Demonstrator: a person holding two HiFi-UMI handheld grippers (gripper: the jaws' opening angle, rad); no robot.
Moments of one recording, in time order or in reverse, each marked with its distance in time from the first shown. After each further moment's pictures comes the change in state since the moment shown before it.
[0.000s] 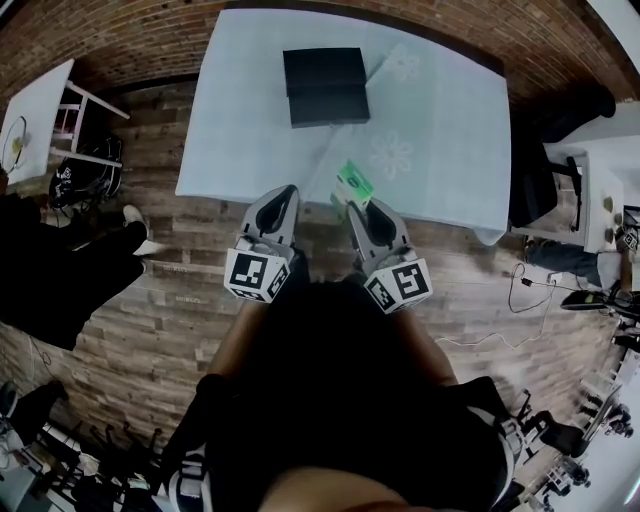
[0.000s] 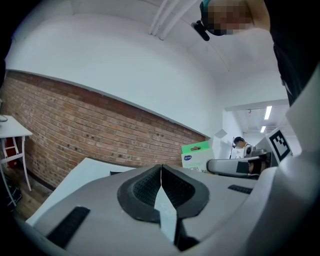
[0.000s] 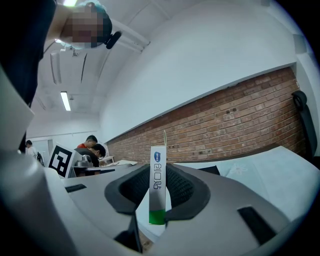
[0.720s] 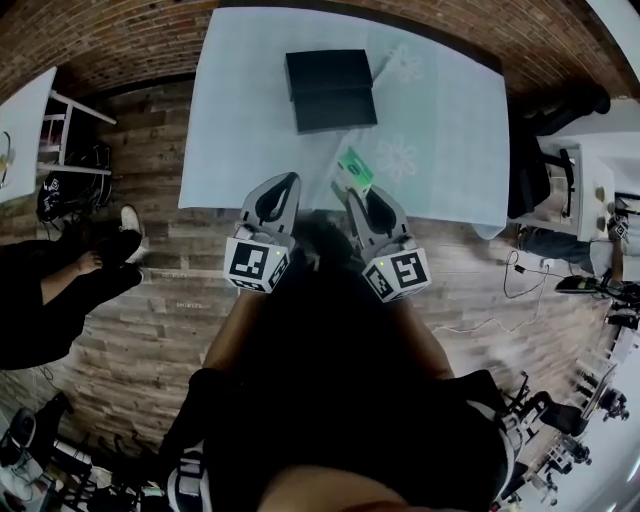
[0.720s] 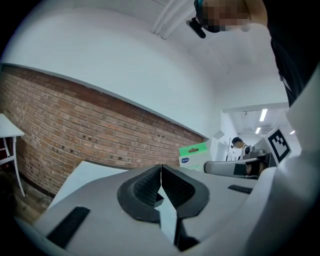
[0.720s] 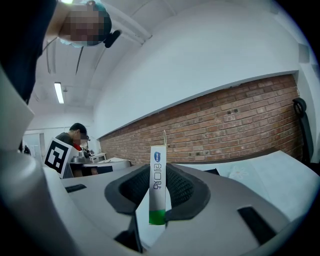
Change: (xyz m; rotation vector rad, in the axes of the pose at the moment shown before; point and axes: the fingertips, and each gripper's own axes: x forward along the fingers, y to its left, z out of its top) left arm 0.030 0.063 0.016 0.007 0.000 -0.063; right arm 0.072 -0.001 0.000 -0.038 0.020 -0.079
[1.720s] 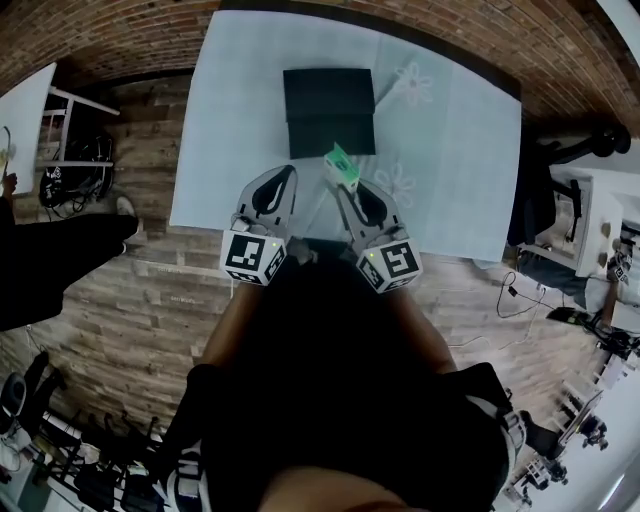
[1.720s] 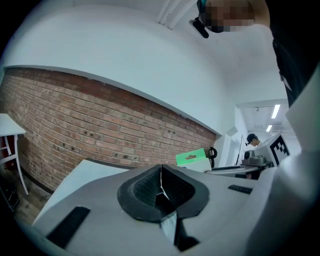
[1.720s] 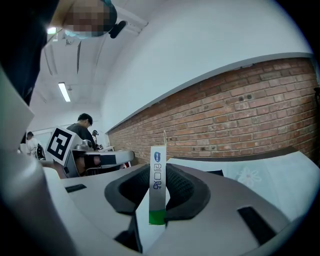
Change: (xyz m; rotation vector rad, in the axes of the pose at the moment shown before) left arm 0.116 0.043 -0.001 -0.021 0.044 0.094; right arm 0.092 -0.090 -0.009 -0.015 0.098 0.127
